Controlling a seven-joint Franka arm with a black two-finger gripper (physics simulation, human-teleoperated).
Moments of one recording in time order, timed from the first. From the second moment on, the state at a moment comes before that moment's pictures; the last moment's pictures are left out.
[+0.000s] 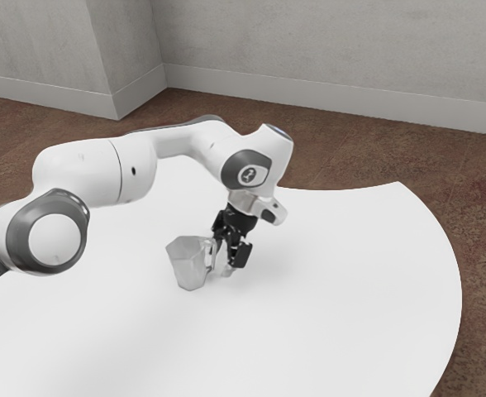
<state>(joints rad) 0.07 0.97 -0.51 -1.06 0.58 1.41 0.27</state>
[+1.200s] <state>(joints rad) -0.10 0.03 -0.08 -1.54 0.04 1.65 0.25</state>
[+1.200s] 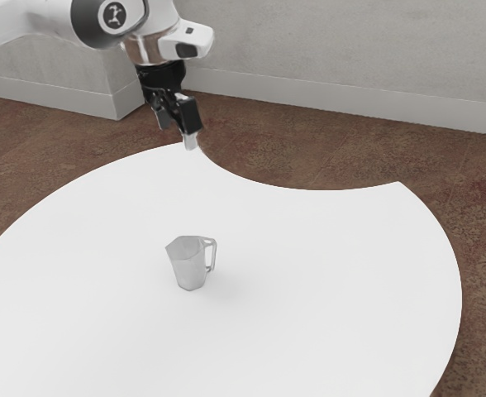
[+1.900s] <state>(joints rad) -0.08 0.03 -0.03 -1.48 0.04 1.49 0.15</state>
